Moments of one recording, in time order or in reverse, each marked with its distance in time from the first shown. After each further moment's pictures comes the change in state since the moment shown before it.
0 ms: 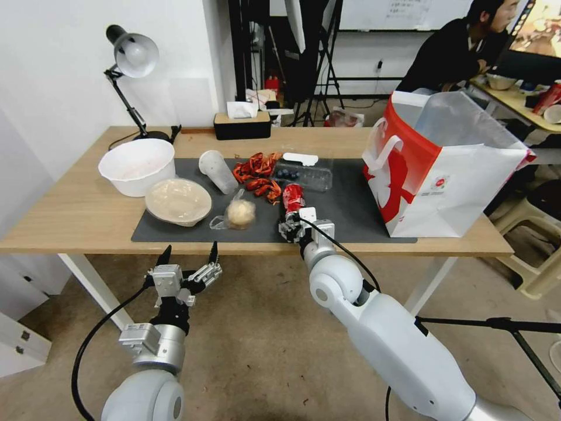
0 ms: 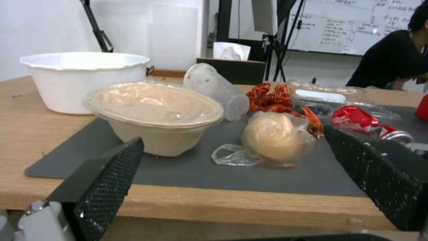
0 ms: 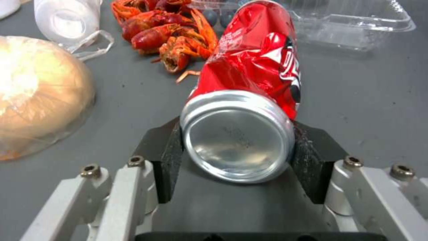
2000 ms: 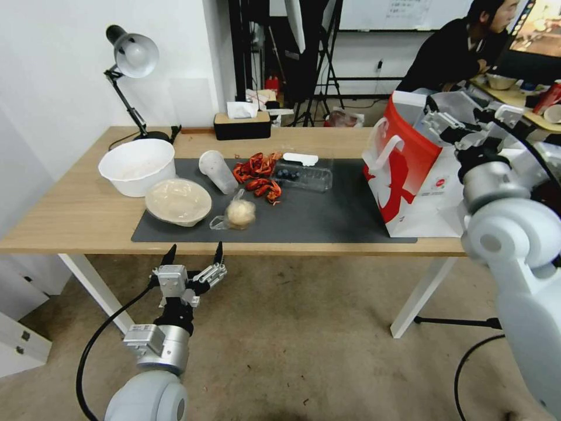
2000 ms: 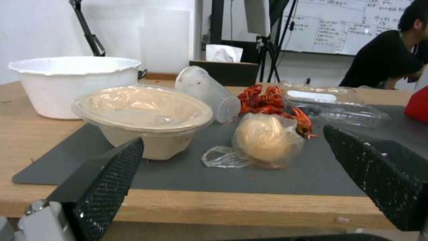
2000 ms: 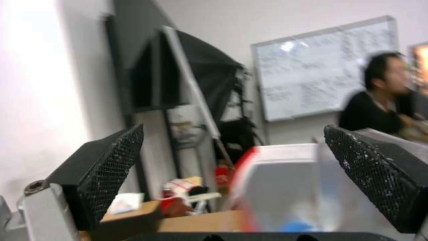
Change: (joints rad) left arm 0.007 0.007 0.018 -0.006 0.015 -0.010 0.005; right arm -0.185 -0.249 0.691 0.401 0.094 0.270 -0.254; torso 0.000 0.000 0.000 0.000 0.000
